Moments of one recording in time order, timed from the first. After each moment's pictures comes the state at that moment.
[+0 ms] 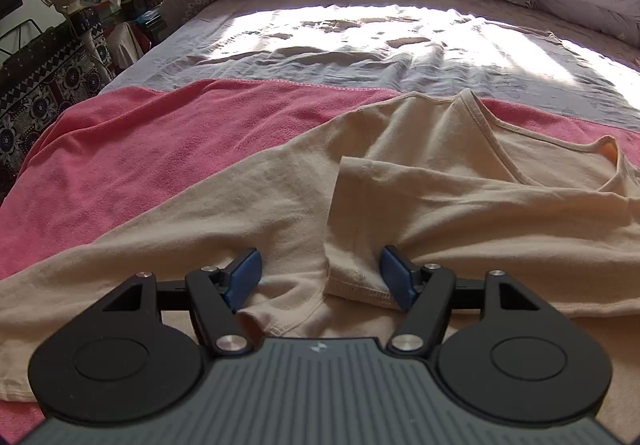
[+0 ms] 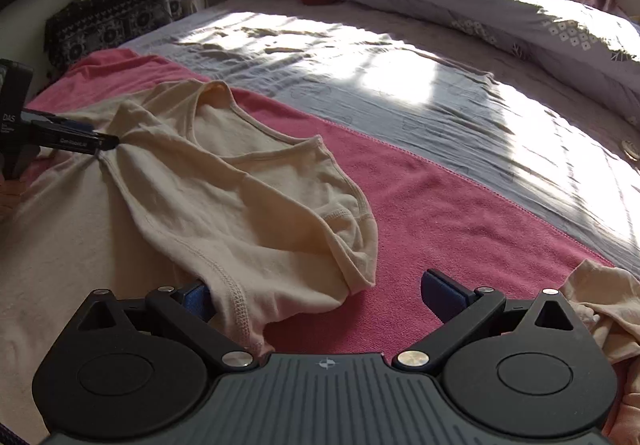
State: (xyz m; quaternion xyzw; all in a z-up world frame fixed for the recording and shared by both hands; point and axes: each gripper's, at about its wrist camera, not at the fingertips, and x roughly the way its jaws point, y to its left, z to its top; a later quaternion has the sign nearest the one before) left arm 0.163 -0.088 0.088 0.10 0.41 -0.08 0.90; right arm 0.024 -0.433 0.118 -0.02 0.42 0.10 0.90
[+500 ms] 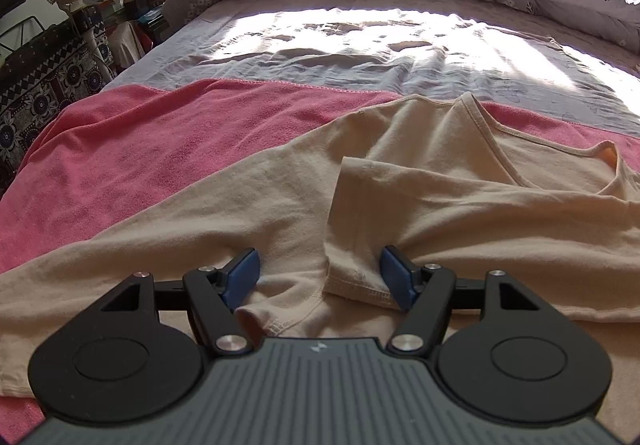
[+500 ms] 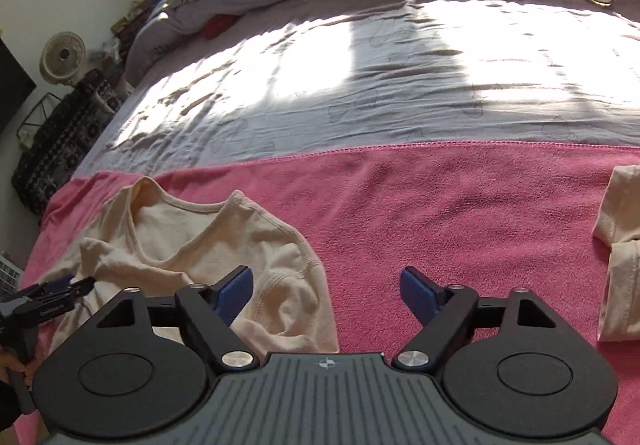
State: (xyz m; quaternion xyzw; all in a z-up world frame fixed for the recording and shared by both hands) left arm 0.162 -0.086 0.088 0.09 0.41 -0.08 0.91; right arm 0.113 -0.505 0.086 0.19 0.47 0.02 0.86
